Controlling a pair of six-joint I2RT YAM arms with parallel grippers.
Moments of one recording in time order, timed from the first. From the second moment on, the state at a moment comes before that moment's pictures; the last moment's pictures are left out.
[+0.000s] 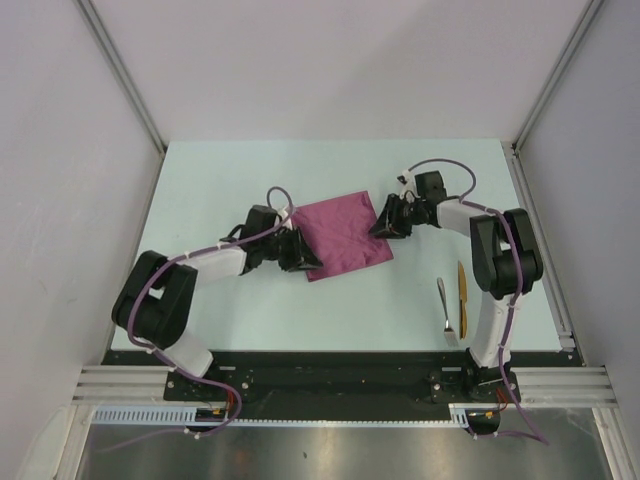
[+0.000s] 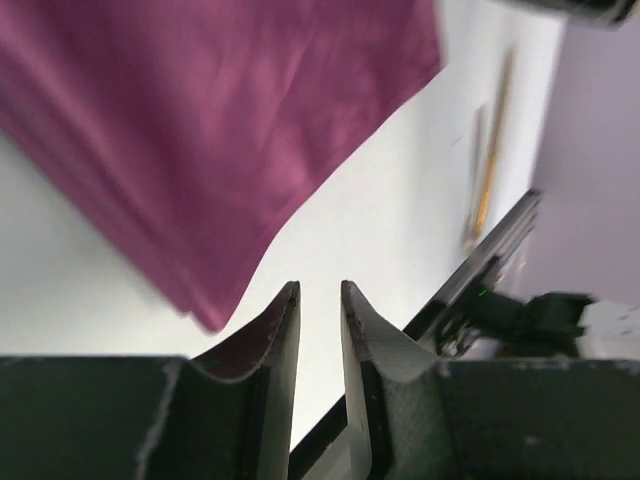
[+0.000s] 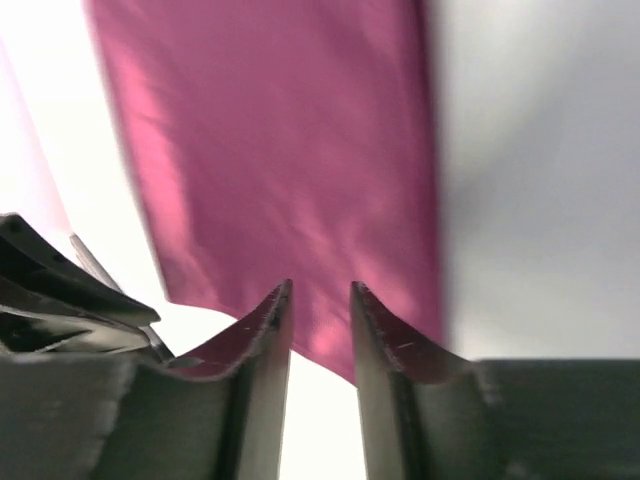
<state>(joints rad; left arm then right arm) -0.43 1.61 0.77 0.01 0.56 -0.72 0.20 1.98 1.22 -0.21 -0.66 0.46</state>
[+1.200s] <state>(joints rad) -0.26 1.67 0.85 0.15 0.63 -0.81 0.25 2.42 1.71 0.29 -0.79 0.93</state>
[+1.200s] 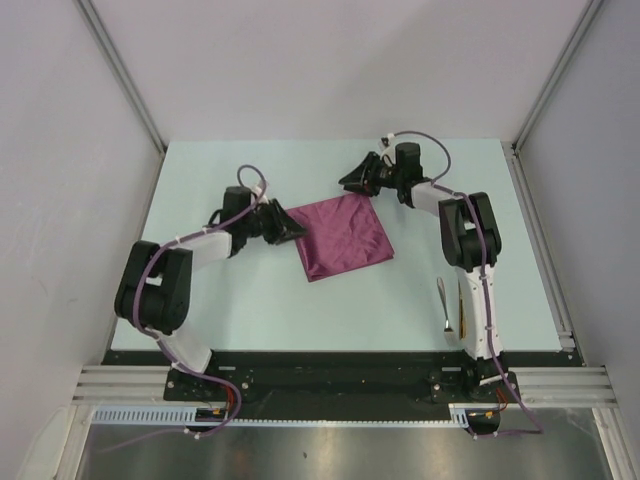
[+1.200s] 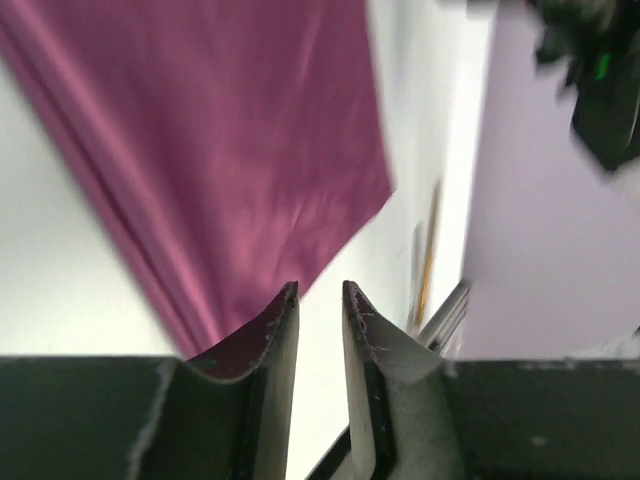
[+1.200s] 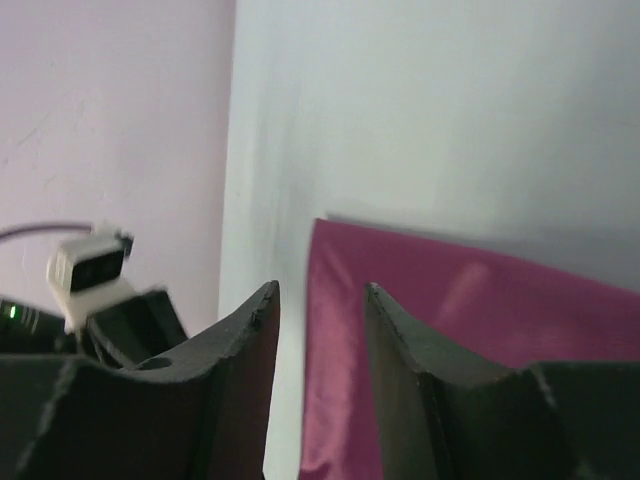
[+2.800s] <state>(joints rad) -0.13 2.23 1.32 0.14 0.69 -0.96 0.62 2.36 1.30 0.67 -0.82 1.04</state>
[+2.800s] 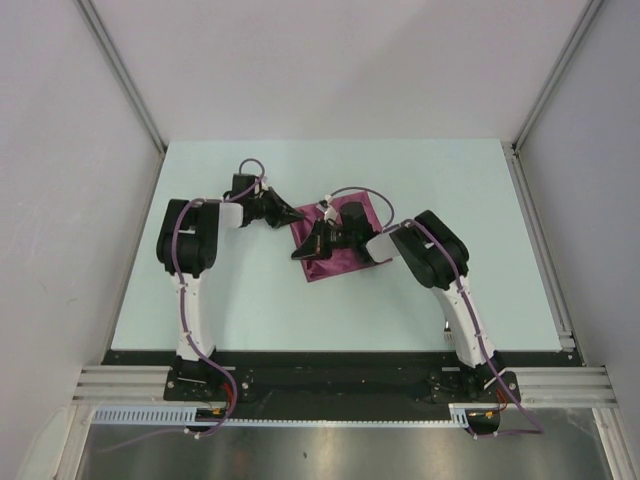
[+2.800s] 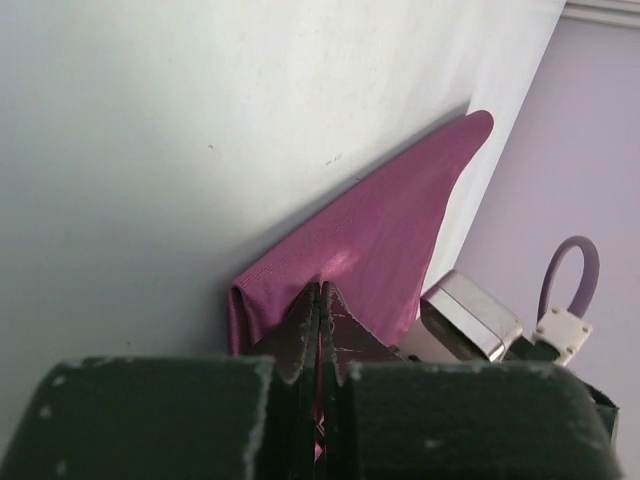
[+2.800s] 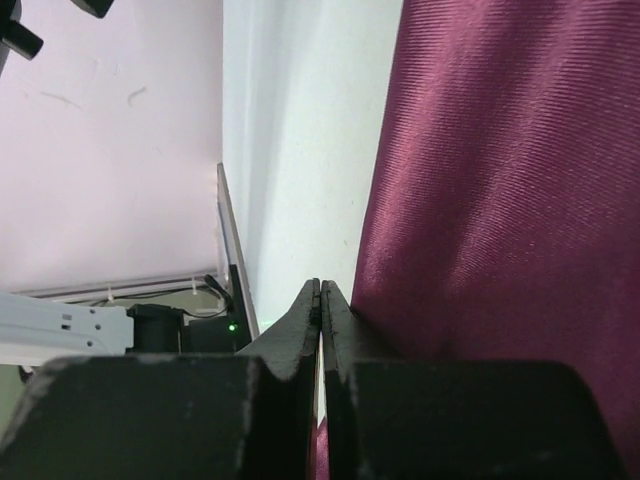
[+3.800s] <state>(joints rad) -0.13 2.21 1.35 0.04 0.65 -0.89 0.62 1.99 1.00 0.23 -0.78 0.65</state>
